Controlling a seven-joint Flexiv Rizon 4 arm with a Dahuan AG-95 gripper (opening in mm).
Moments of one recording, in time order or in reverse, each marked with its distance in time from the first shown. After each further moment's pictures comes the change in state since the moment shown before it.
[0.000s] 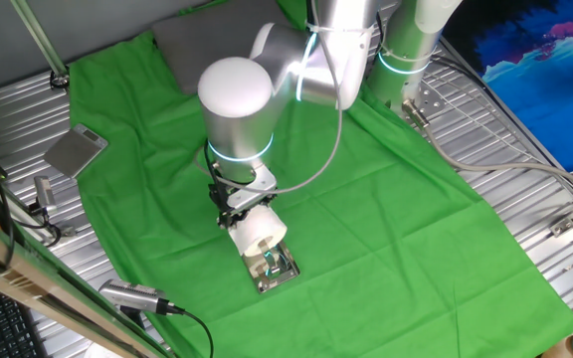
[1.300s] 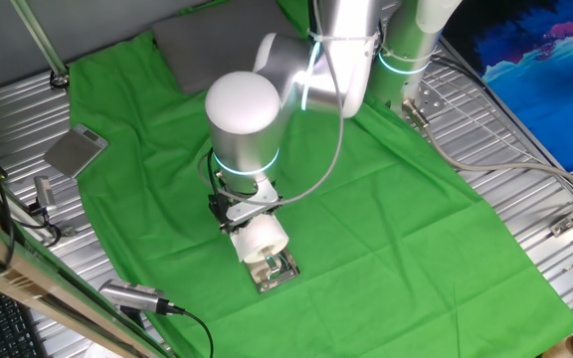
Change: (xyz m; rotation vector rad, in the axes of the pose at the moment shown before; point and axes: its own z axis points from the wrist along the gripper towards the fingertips) arm -0.021 -0.003 0.005 -0.001 0.021 0.119
